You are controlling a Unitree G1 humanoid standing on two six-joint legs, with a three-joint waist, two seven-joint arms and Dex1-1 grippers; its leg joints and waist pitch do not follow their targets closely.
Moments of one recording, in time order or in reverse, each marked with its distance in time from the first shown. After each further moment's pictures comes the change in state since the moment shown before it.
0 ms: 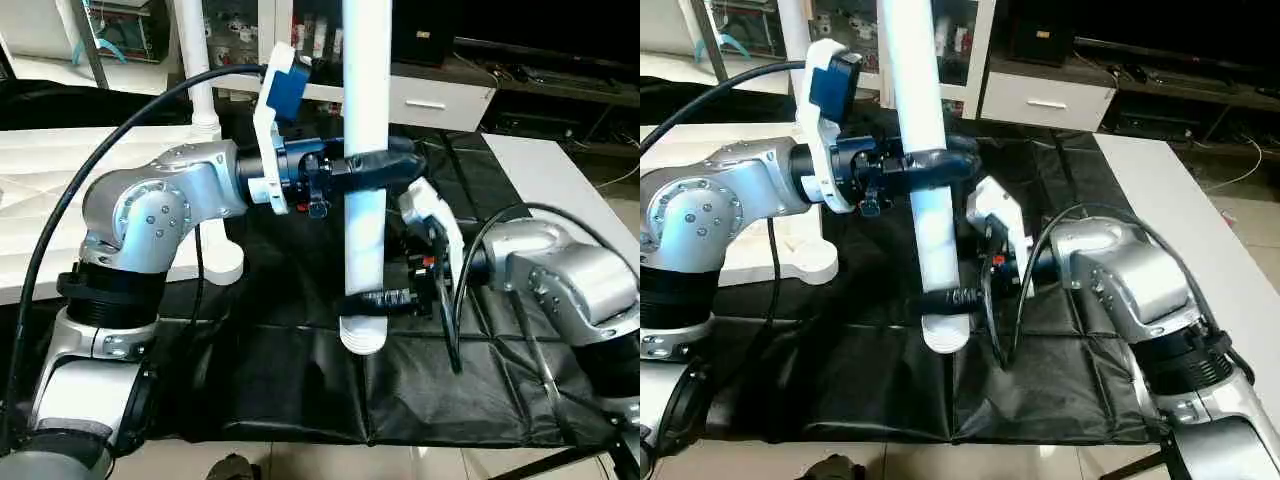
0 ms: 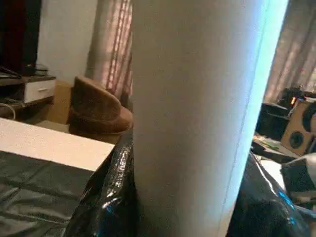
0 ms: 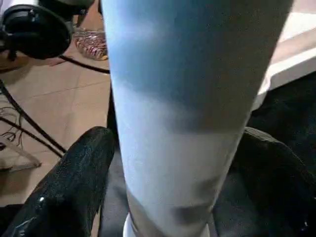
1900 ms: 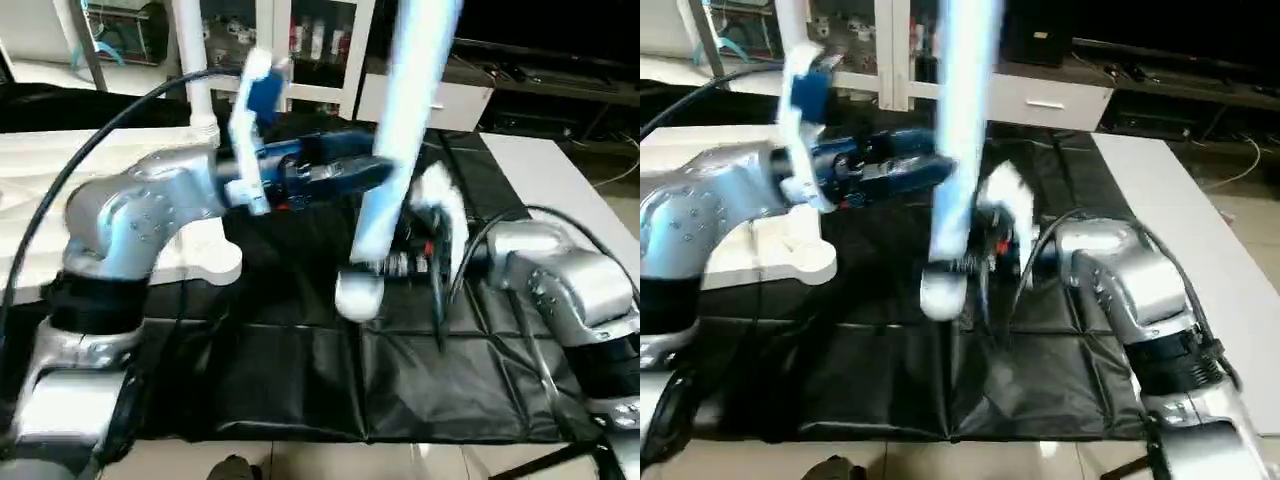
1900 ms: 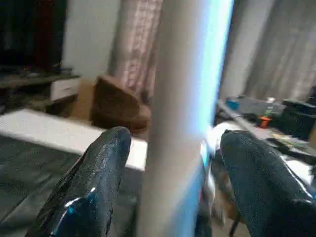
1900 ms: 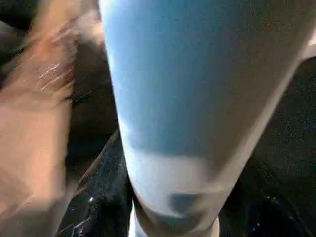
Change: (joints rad) left arm 0.110 0.086 0.047 -0.008 0.070 -0.041 0.004; right arm 0.005 0.113 -0.166 0.091 -0.036 -0.062 -0.222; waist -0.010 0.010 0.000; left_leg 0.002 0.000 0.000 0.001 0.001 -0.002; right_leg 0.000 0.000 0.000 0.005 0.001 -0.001
